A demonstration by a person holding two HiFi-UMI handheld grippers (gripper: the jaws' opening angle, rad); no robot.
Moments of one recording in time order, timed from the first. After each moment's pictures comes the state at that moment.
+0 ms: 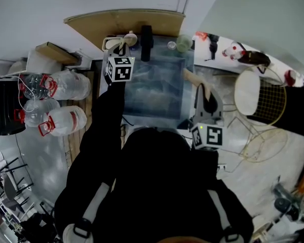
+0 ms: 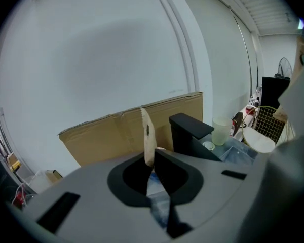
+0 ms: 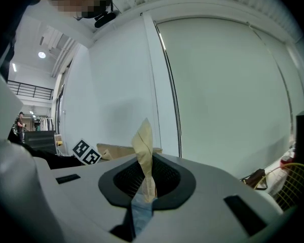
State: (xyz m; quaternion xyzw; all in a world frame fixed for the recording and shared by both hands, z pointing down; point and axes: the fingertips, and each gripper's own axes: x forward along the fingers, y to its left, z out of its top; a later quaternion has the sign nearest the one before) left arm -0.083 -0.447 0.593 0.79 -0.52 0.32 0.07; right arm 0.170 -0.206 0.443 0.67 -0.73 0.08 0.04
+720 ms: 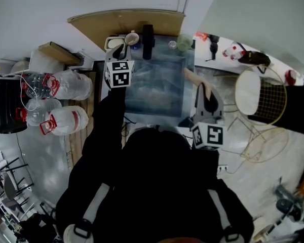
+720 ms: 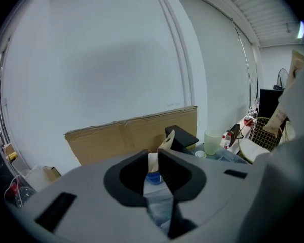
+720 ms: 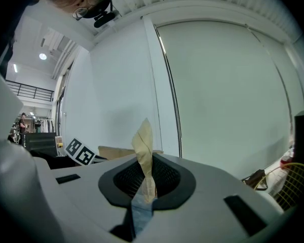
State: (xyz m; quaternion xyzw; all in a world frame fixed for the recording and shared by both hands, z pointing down) left arm -0.086 -0.416 0.560 0.81 -0.52 0.27 0.07; right arm 0.166 -0.190 0.436 0.68 -0.73 0.07 0.03
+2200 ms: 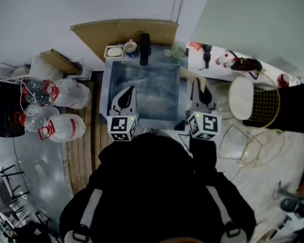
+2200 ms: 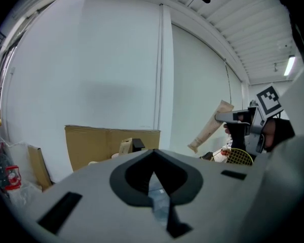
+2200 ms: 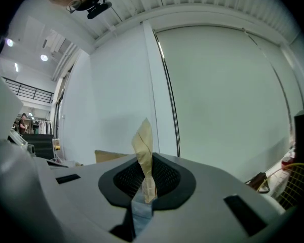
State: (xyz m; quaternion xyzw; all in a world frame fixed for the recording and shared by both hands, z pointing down) left arm -0.061 -0.226 0.497 0.87 -0.47 0.12 0.09; right arm 0.179 -0.202 0.436 0.69 -0.73 0.05 0.00
